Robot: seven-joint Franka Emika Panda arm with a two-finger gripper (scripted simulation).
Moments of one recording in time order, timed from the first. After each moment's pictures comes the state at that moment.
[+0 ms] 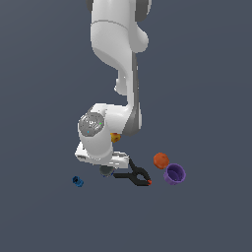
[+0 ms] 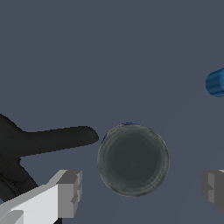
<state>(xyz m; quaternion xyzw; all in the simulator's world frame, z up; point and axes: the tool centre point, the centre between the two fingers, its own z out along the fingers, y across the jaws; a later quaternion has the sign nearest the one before) 0.089 -0.090 0.064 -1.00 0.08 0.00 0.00</state>
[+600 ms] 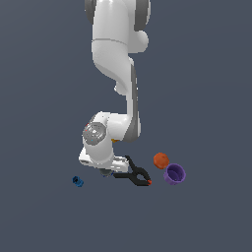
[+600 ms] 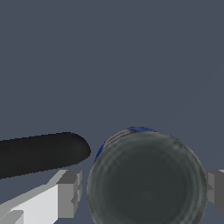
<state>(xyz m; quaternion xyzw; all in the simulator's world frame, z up) 0.088 -0.090 0.022 -1.00 0.08 0.00 0.00</state>
